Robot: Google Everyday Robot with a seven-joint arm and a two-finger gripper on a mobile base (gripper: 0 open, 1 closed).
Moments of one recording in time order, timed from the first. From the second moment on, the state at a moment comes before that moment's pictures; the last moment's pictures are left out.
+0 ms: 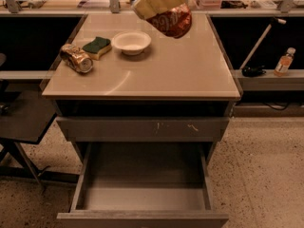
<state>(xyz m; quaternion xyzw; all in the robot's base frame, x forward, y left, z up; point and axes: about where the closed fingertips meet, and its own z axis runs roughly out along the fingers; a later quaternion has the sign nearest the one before) 0.532 -0.022 1.107 -0.49 0.72 0.08 0.49</state>
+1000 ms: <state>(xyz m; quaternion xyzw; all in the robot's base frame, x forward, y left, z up) 0.466 -0.030 1.046 -0.41 0.71 0.03 0.57</state>
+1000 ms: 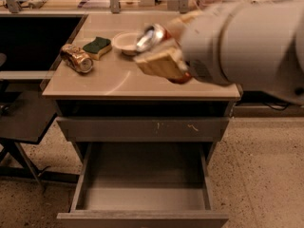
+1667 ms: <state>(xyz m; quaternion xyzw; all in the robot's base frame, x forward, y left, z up) 0.461 -0.062 1.021 -0.36 0.74 0.03 0.57</state>
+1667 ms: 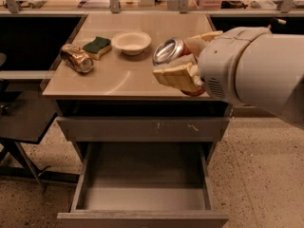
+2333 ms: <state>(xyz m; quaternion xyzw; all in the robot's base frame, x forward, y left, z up) 0.464 -0.074 0.866 -0.30 0.79 0.06 0.53</state>
